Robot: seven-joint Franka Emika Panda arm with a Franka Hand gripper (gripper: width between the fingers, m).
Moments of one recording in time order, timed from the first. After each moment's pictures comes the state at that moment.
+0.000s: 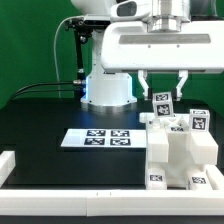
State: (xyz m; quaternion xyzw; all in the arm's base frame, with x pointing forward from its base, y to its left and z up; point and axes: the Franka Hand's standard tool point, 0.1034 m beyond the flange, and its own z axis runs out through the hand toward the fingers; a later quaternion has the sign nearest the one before) arm 0.545 0.061 0.139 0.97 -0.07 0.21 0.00
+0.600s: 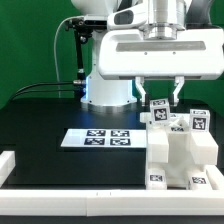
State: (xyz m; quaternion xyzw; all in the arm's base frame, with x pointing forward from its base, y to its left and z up) arm 0.545 0.054 0.138 0.97 -0.07 0.23 0.00
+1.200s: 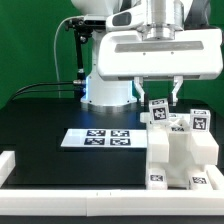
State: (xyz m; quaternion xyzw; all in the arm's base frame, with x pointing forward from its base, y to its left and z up) arm 0.543 0.056 0.139 0.97 -0.08 0.25 0.00
